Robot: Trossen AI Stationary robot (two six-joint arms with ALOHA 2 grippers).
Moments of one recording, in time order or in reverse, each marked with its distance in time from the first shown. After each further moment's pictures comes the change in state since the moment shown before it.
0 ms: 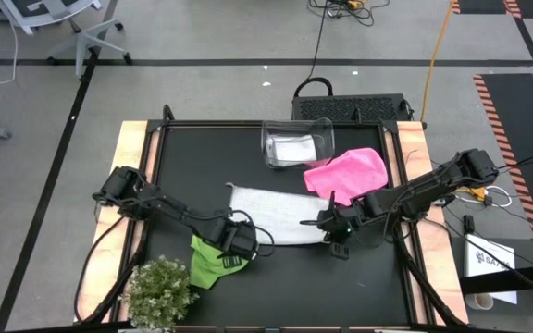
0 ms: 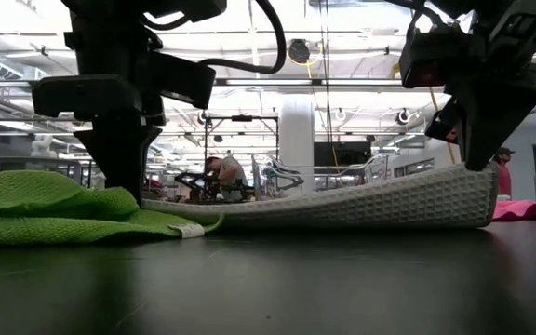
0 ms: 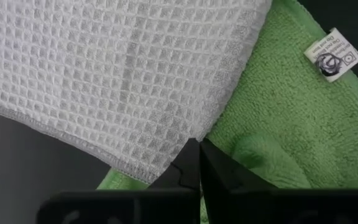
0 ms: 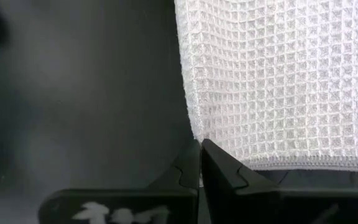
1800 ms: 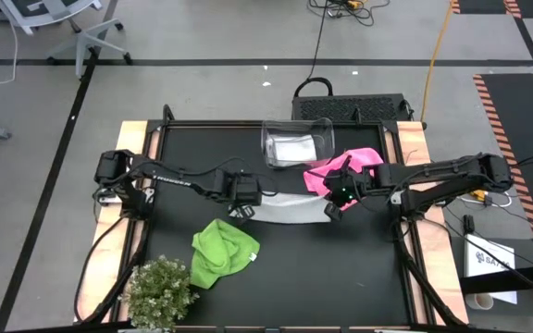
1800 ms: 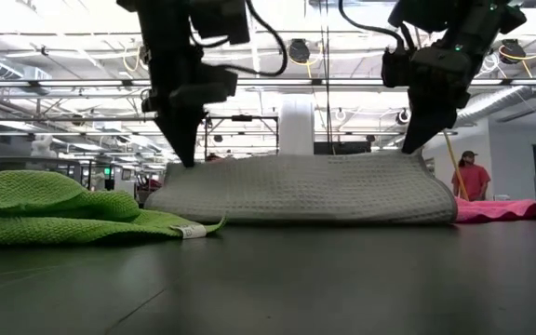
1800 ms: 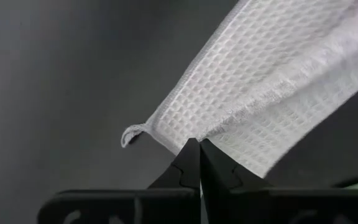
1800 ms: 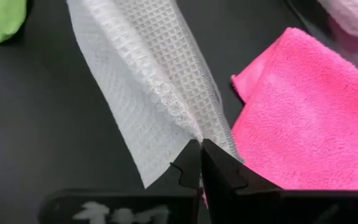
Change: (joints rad) left arm 0.335 -0.124 0.025 -0.059 -0.106 -0.026; right arm -0.320 -0.178 0.001 -0.134 0.209 -0.054
